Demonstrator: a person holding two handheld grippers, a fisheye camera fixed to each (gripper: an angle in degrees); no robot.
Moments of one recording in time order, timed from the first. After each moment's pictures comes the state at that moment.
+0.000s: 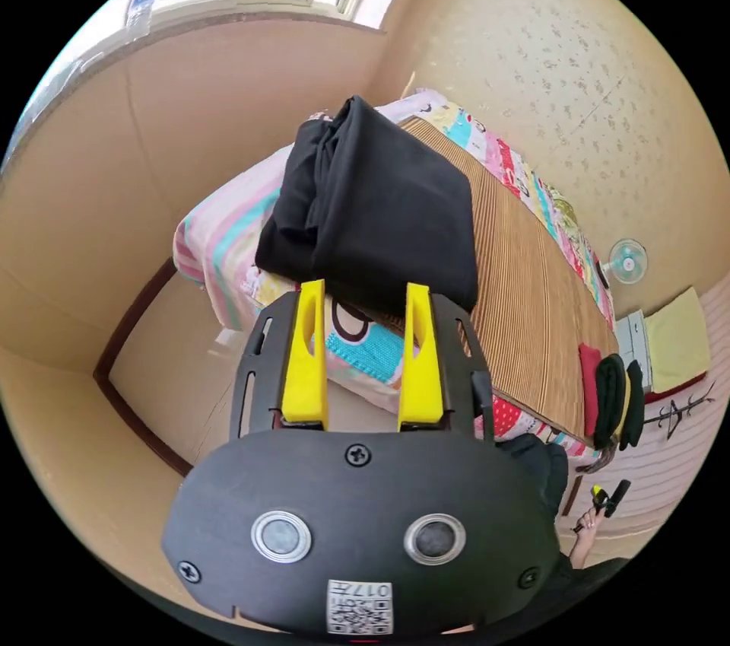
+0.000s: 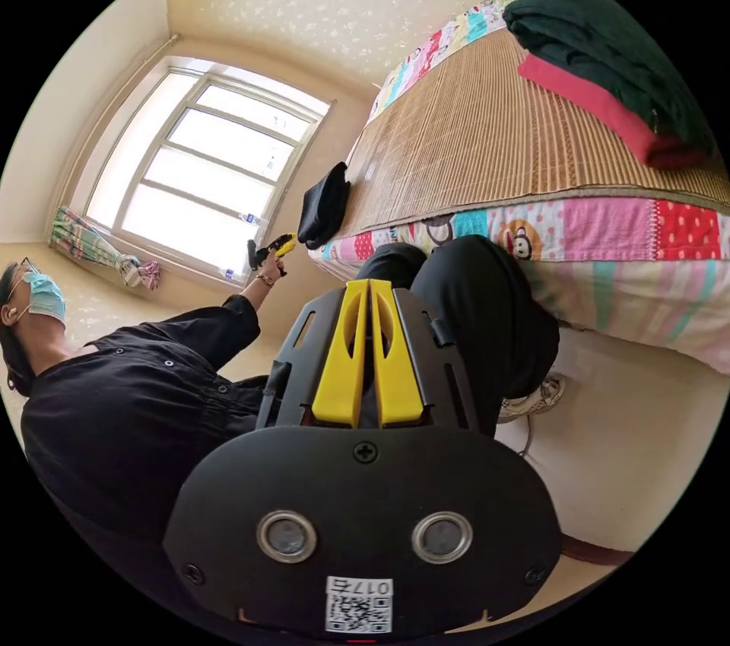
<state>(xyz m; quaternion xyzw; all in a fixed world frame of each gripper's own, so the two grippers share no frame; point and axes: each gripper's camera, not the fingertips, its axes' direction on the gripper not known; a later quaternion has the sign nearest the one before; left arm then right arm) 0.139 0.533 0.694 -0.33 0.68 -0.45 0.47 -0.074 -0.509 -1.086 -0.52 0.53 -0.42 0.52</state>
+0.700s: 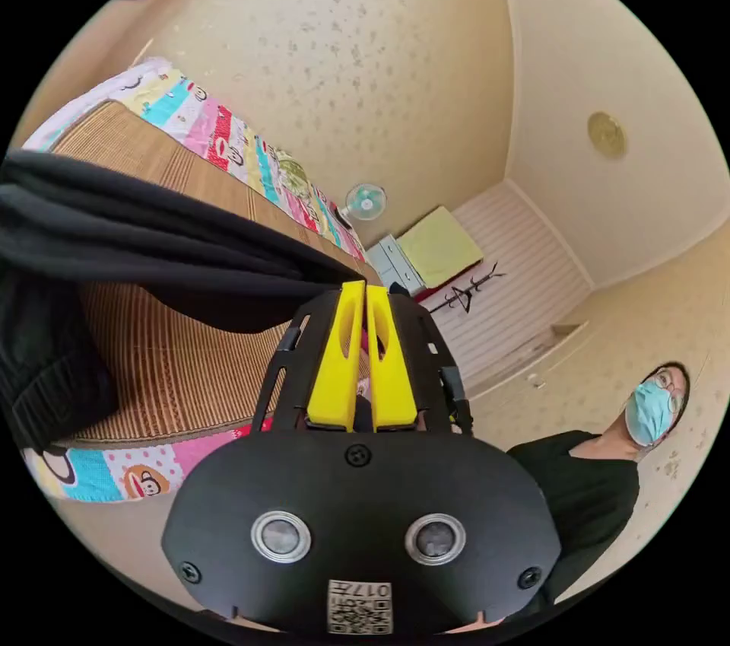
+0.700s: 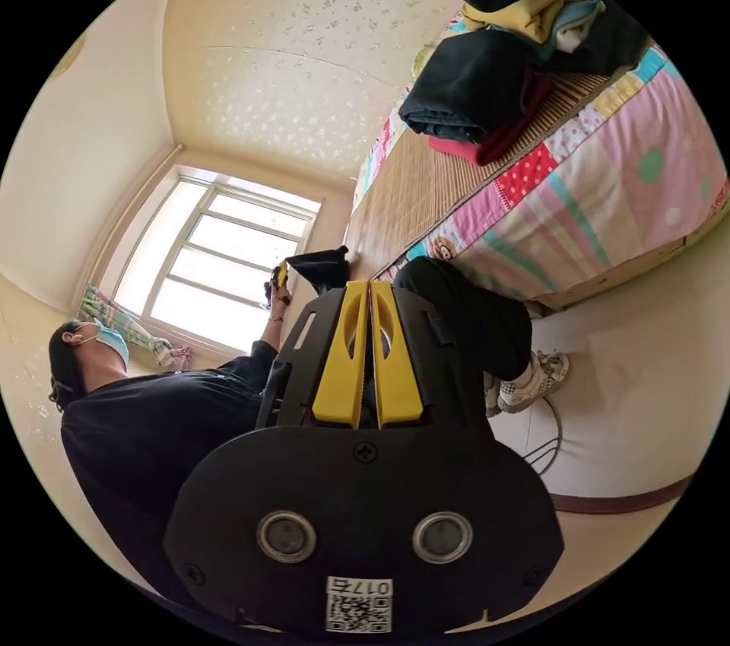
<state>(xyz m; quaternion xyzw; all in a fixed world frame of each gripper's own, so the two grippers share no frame) 0.051 0.349 0.638 0.04 0.91 -0.38 0.14 -0.254 -0.545 -1.185 -0.40 0.47 -0.43 0.67</state>
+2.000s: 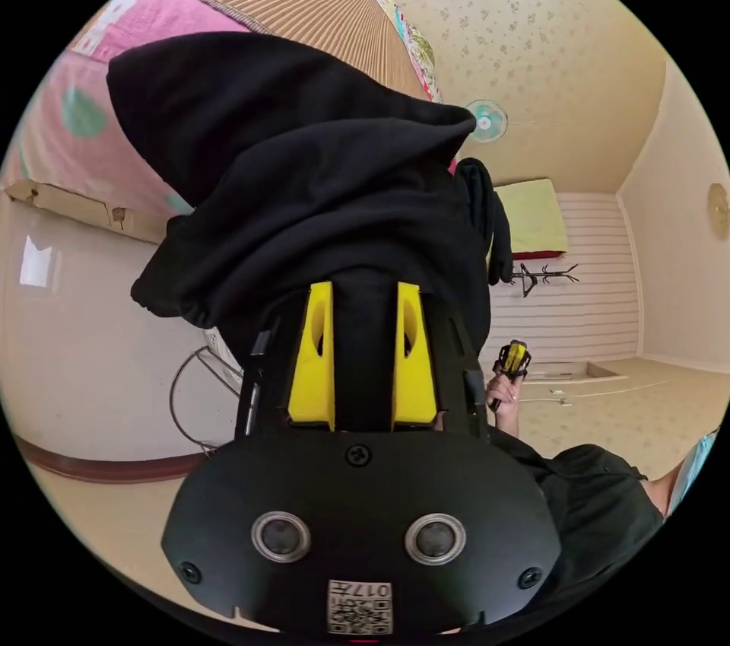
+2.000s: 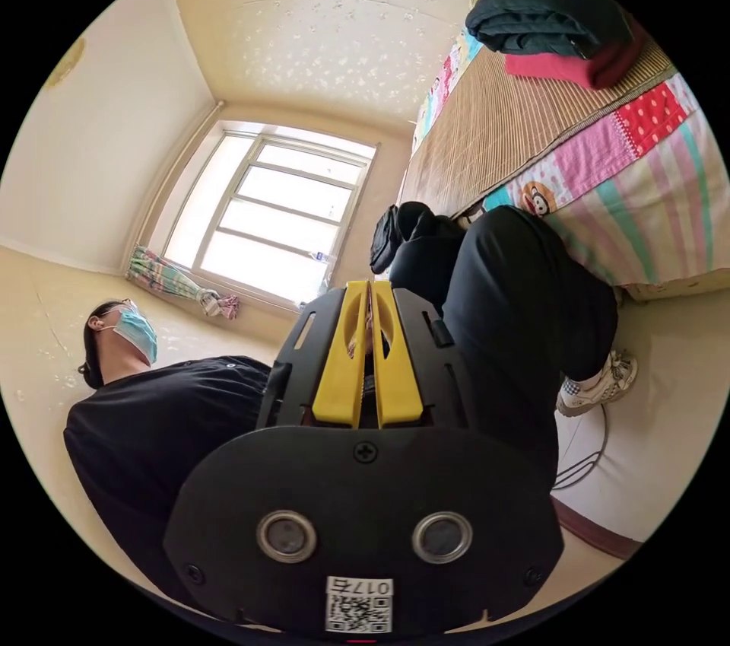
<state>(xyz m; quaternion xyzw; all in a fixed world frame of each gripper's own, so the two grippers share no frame) 0.215 0.473 0.378 -0.22 0.92 -0.30 0.15 -0.170 -0.519 -1.170 -0.53 0.43 -0.35 0.65</state>
